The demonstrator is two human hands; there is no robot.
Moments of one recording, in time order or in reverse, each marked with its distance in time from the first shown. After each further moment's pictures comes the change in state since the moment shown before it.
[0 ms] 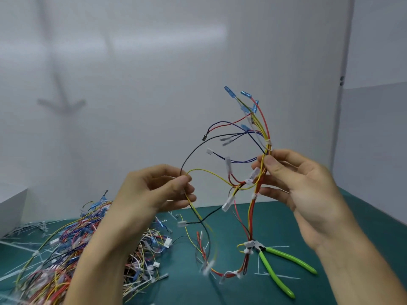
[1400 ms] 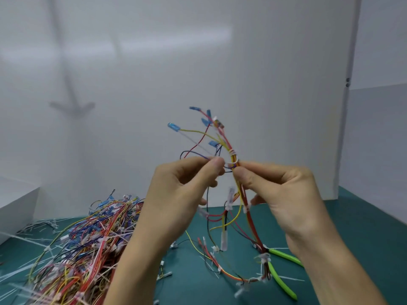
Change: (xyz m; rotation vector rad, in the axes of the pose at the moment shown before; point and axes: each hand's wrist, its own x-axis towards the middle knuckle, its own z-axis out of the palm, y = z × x) left_hand -0.008 0.018 0.045 0.187 0.042 0.247; right_hand -0.015 -0.003 0.024 -0.068 -0.109 -0.125
